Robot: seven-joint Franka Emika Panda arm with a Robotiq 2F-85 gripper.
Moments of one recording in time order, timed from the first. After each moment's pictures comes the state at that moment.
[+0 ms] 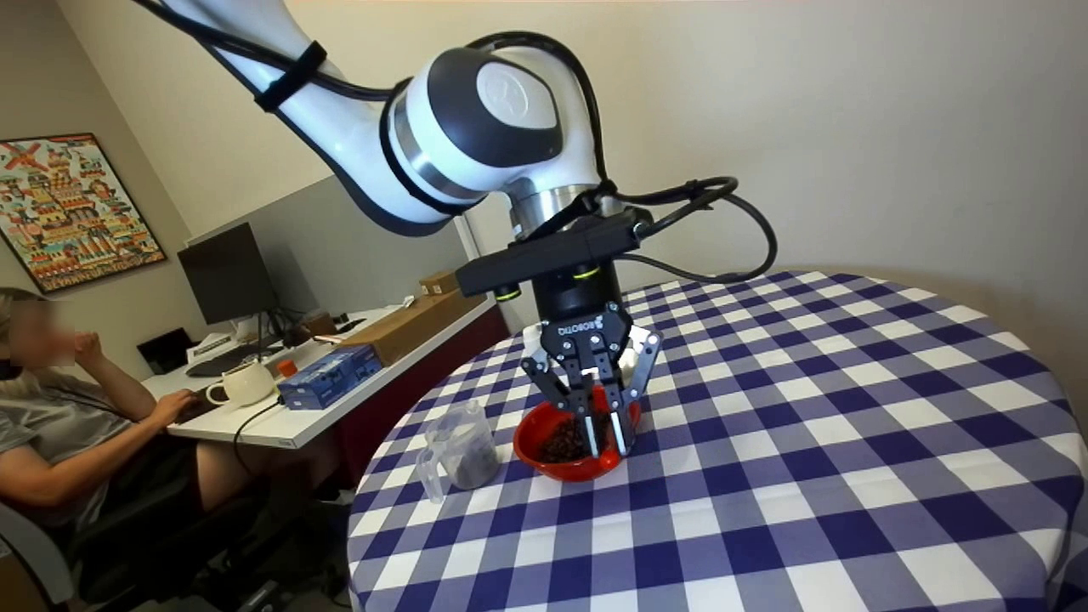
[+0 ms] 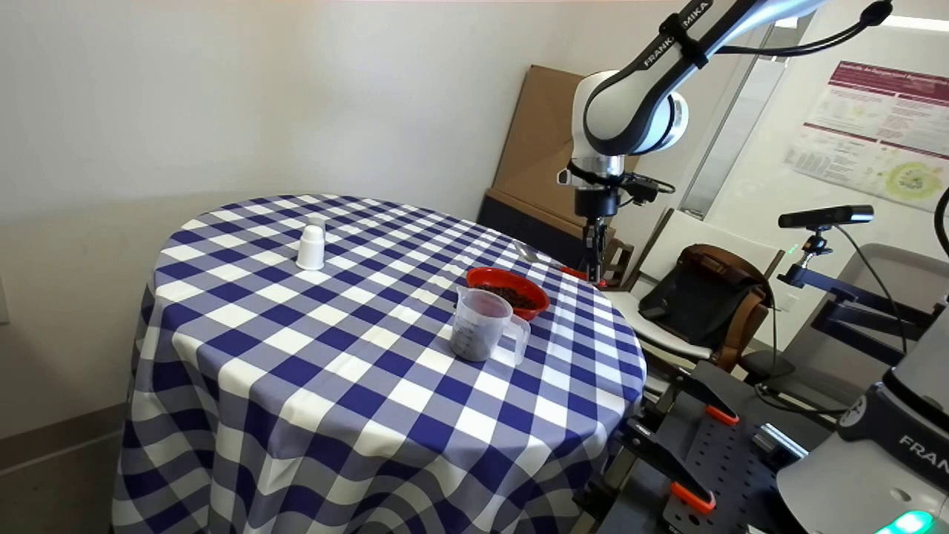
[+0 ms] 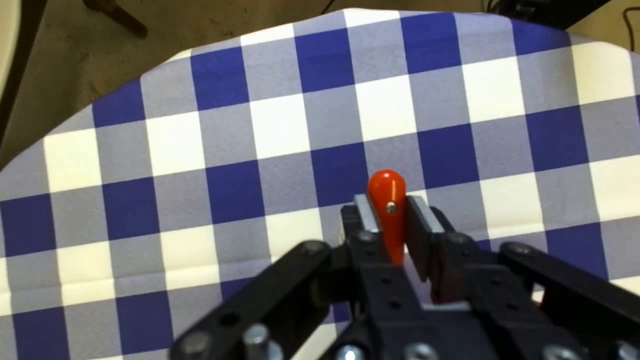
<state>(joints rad) -0.20 0.30 -0.15 -2.29 -0.28 2.29 -0.40</state>
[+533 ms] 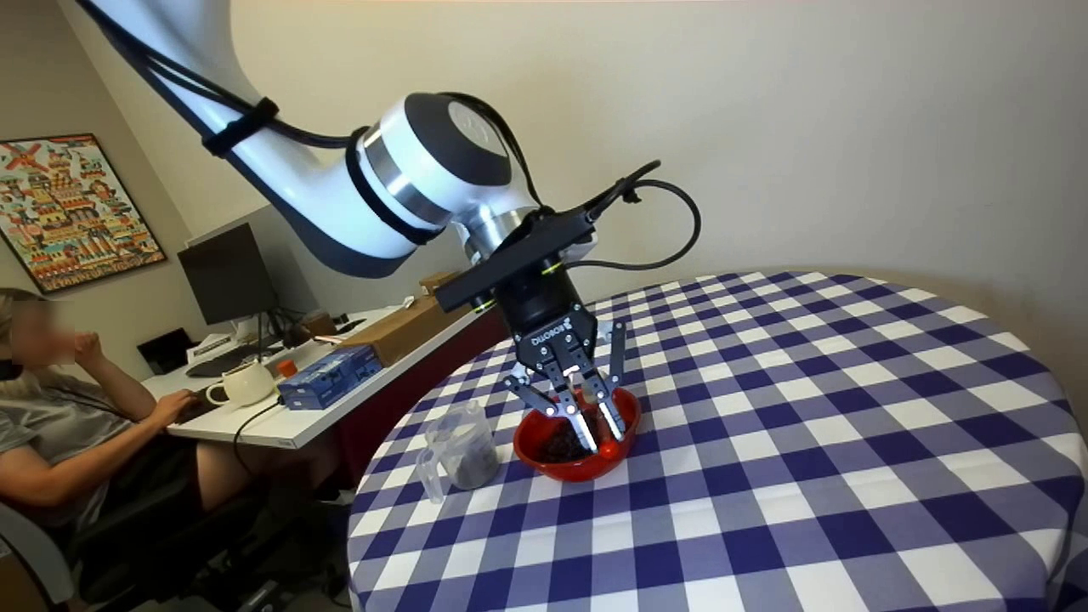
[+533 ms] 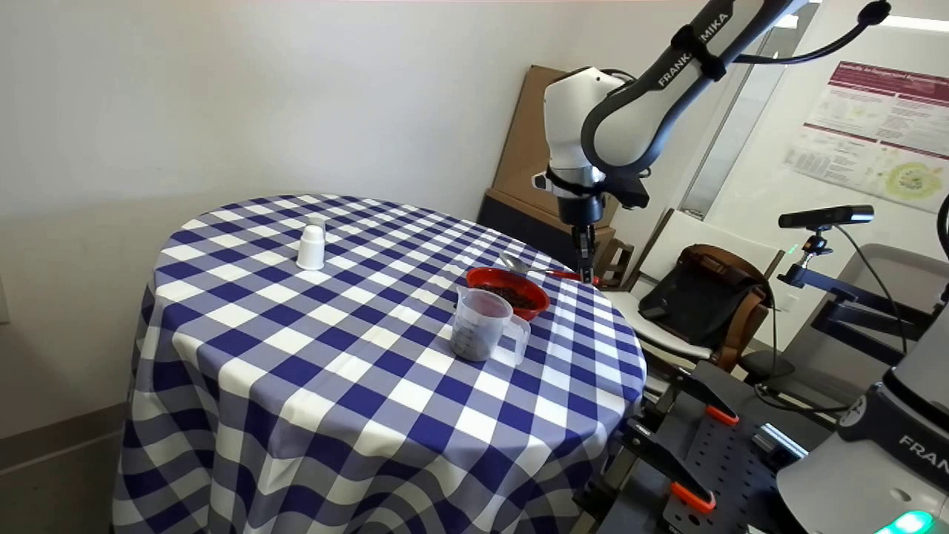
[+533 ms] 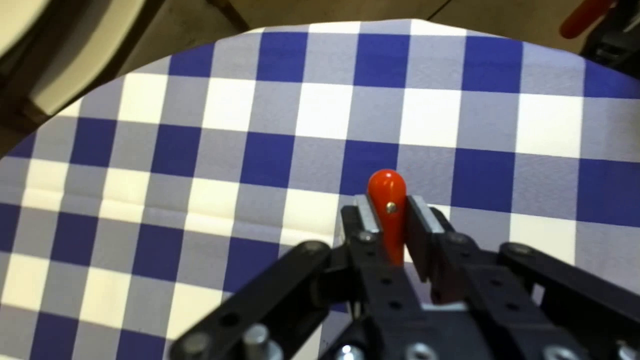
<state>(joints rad) -0.09 0.30 -0.15 -2.33 -0.61 2.33 -0.26</state>
